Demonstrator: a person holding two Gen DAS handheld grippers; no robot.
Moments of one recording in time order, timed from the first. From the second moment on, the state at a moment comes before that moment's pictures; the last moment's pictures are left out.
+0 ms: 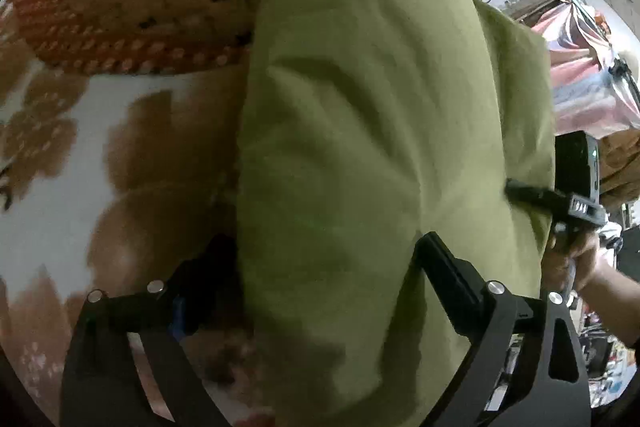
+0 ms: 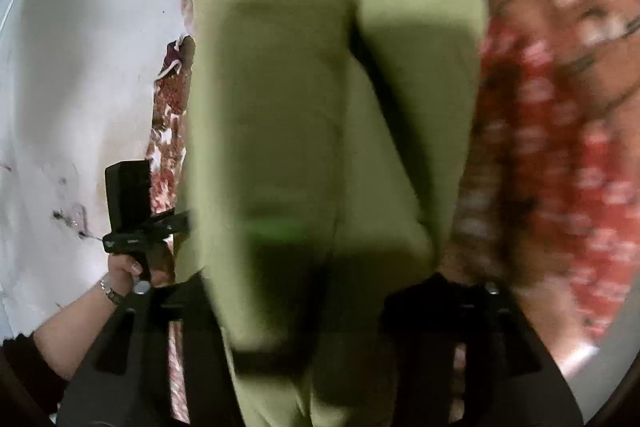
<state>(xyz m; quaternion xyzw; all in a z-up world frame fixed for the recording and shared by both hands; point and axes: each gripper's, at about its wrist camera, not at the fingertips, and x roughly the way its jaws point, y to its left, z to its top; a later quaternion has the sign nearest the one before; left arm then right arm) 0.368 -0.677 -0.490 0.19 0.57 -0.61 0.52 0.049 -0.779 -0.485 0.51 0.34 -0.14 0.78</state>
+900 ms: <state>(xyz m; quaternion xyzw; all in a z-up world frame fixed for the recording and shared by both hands) 0.289 -0.542 -0.477 0.32 0.50 -0.48 0.65 0.081 -0.878 -0.418 0.00 0.45 -0.50 0.74</state>
